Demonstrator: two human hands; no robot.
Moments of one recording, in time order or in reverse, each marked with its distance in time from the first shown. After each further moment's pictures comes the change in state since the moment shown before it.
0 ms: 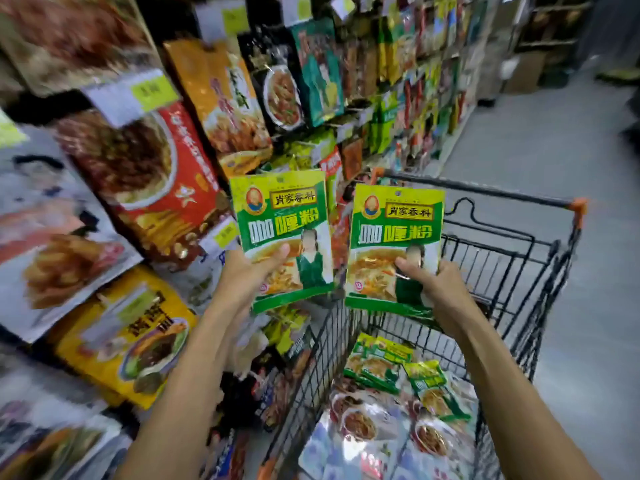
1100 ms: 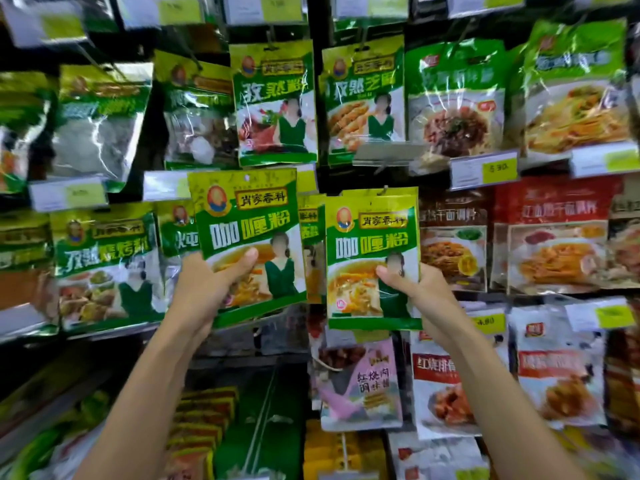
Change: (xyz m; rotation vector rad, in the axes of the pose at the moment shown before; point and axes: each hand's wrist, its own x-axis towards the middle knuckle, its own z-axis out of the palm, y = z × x) left_hand -0.388 0.275 -0.485 0.245 1.112 0.435; right_hand -0.302 -0.220 0.518 0.218 -1.189 -0.449
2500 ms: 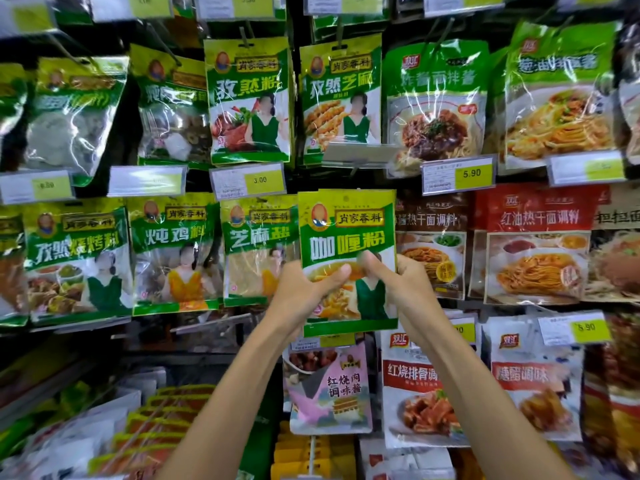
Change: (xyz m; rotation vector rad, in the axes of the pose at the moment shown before) left_hand -0.046 0.006 0.144 0.014 -0.330 -0.090; right_hand 0.005 -0.019 -0.012 -0.035 0.099 -0.027
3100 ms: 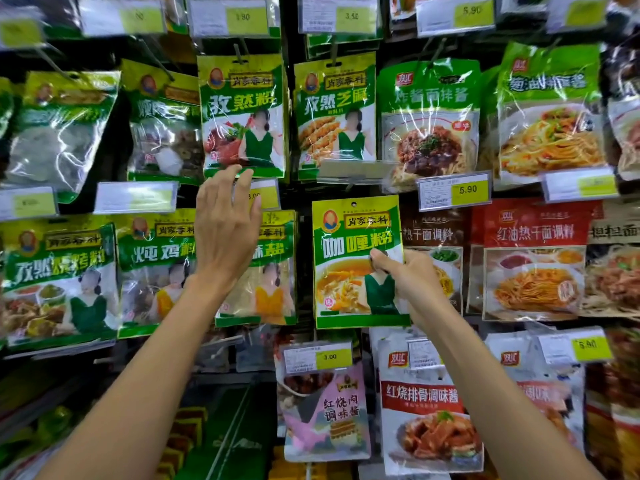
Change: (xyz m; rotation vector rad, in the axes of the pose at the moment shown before) left_hand 0.091 0.024 -0.088 1.248 0.755 0.915; right_hand 0.042 -0.008 -0.014 -0.088 0.118 0.032
